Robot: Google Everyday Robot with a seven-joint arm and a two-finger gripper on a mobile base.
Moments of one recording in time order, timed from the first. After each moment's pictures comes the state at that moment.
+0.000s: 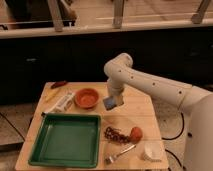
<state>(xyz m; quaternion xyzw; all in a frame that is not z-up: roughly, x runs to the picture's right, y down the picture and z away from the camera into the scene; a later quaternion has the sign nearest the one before) 0.045 0.059 0.792 -0.28 -0.11 -0.26 0.92</state>
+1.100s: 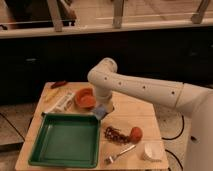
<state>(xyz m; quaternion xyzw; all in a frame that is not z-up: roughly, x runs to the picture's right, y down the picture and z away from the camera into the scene) -0.020 0.097 0.750 -0.27 -0.14 -0.39 0.87</state>
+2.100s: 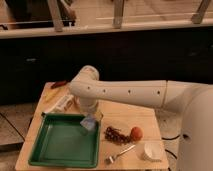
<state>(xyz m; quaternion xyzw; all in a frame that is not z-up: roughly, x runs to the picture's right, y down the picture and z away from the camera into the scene) -0.078 0.142 0.719 -0.27 -0.18 -0.48 0.81</state>
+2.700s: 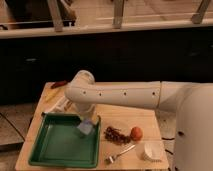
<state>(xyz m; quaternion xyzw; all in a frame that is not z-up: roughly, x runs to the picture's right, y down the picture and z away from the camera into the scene) -0.095 0.160 0.722 -0.27 -0.19 -0.51 0.79</state>
